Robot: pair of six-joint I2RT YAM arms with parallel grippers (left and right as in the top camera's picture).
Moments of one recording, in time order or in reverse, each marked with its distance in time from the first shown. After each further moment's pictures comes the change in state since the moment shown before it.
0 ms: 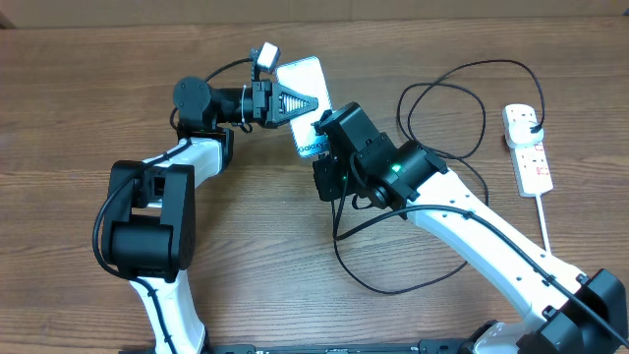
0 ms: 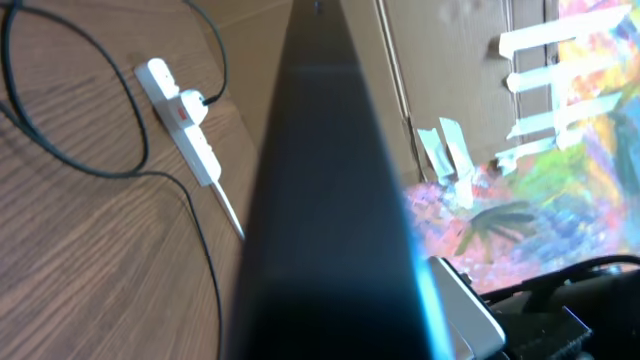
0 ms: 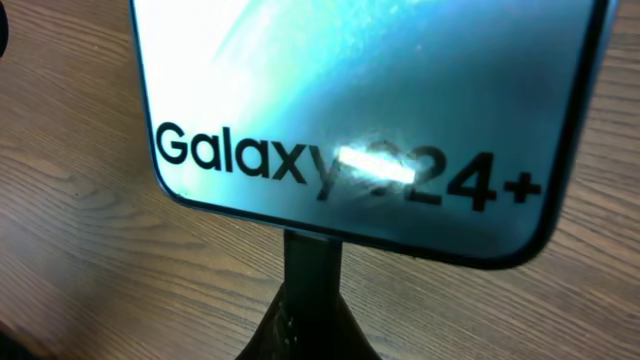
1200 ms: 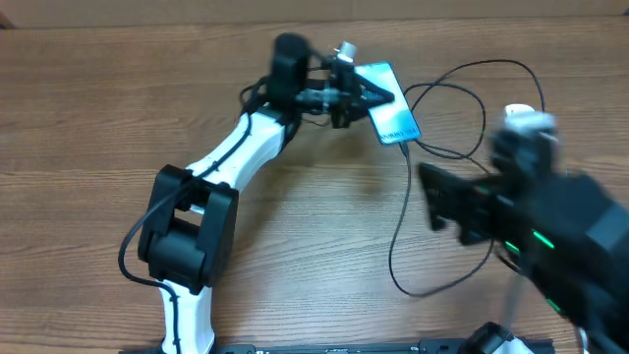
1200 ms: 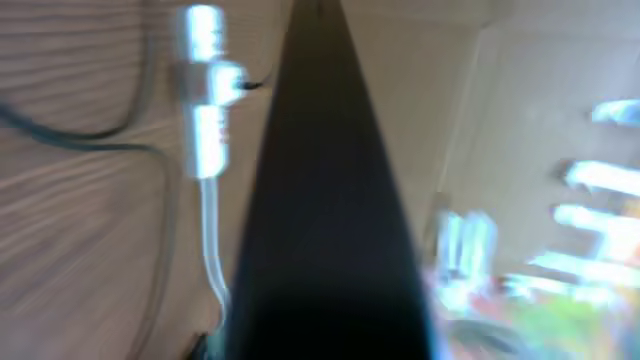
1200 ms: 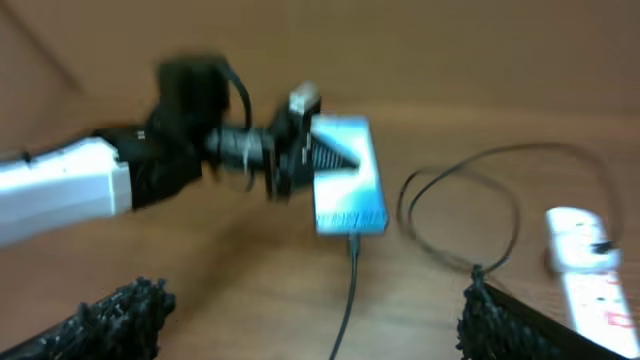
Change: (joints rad) left arm -0.307 0.000 0.378 -1.275 -0.414 0.401; right arm -0.002 -0.628 0.274 -0.416 0.425 -0.014
